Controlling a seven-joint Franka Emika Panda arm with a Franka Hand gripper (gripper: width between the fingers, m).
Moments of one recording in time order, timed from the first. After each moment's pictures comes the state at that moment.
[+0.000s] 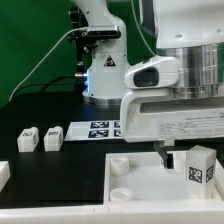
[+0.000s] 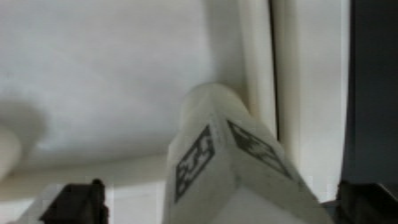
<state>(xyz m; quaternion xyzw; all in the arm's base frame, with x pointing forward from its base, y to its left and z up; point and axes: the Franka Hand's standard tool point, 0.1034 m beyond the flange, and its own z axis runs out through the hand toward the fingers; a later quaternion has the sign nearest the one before) 0.630 0.105 0.071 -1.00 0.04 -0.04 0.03</state>
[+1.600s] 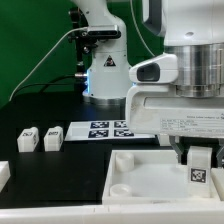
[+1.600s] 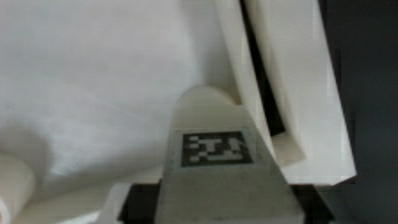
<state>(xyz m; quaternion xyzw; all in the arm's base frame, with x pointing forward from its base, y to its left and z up) 0.628 0.109 0.070 -0.97 0.24 -0.03 0.02</state>
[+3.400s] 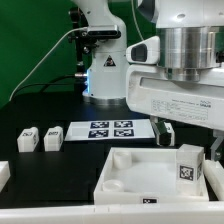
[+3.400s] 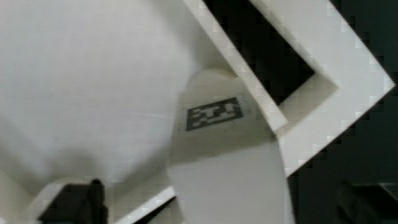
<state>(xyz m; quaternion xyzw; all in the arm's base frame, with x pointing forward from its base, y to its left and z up) 0.621 0.093 0.089 -0.92 0.39 -0.04 0.01</state>
